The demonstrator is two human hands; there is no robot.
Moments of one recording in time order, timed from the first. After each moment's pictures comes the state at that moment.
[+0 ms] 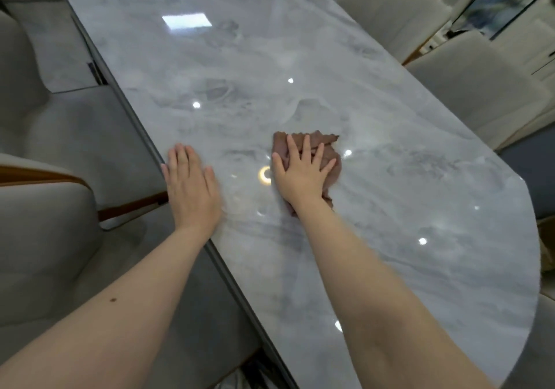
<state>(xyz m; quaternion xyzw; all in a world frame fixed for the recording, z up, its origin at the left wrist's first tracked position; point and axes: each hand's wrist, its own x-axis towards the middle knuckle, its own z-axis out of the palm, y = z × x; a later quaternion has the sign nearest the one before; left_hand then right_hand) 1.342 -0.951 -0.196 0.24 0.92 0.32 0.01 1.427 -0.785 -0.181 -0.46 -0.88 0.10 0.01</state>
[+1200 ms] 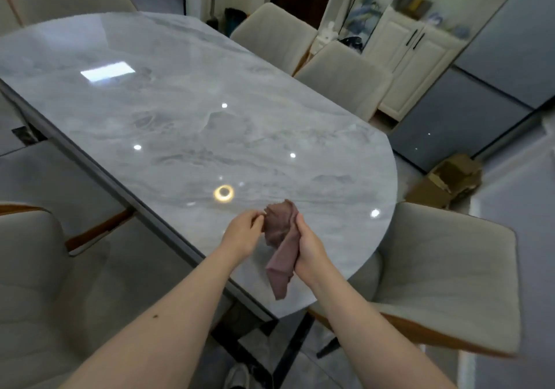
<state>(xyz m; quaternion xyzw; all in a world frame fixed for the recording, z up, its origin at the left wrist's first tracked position) 1.568 -0.967 -0.089 0.43 0.72 0.40 0.36 1.695 -0.932 -0.070 -0.53 -0.28 0.74 0.30</state>
